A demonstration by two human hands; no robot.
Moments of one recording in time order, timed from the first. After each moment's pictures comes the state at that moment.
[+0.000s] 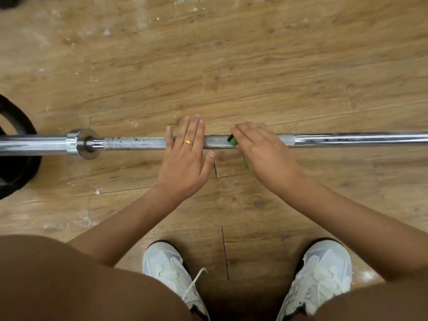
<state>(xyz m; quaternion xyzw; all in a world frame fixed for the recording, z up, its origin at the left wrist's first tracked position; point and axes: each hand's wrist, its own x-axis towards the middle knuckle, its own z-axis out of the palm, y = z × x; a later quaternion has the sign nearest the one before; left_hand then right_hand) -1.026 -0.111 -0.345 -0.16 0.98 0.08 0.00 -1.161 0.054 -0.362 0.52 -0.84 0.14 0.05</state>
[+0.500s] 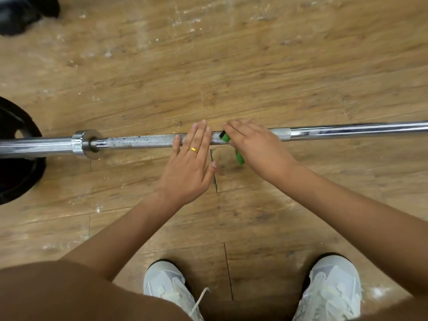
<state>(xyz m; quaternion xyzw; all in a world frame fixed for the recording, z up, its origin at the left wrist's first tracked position) -1.048 -0.125 -0.345 -0.10 0.99 0.08 0.05 -1.202 0.023 -0.359 0.57 -0.81 0.15 0.06</state>
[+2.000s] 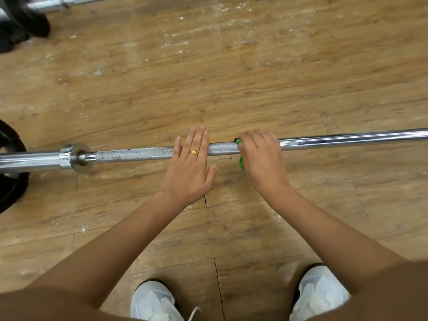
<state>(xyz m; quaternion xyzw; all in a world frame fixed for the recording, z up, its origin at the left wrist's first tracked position) -1.085 -0.117 -0.351 -0.10 0.99 0.03 0.00 -1.210 0.045 -0.373 0.40 -0.88 0.20 0.16</state>
